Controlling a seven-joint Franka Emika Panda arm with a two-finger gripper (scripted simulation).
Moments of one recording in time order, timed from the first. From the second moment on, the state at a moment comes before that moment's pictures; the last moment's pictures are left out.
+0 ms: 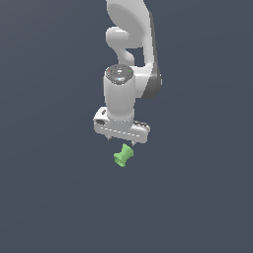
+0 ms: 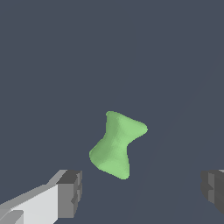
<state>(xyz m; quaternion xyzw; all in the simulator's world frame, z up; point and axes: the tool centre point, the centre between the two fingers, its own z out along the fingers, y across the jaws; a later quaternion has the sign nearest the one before) 0.022 -0.022 0.159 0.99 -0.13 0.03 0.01</state>
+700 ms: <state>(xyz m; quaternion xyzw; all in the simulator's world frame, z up) 0.031 -0.014 0.117 0.96 -0.28 0.01 0.00</state>
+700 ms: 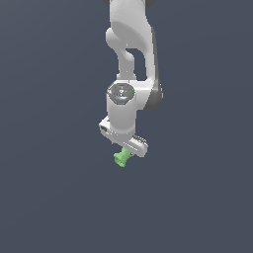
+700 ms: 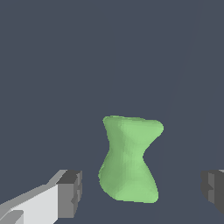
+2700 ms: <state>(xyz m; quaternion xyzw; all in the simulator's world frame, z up) 0.033 -0.012 0.057 0.95 -0.32 0.00 0.00</state>
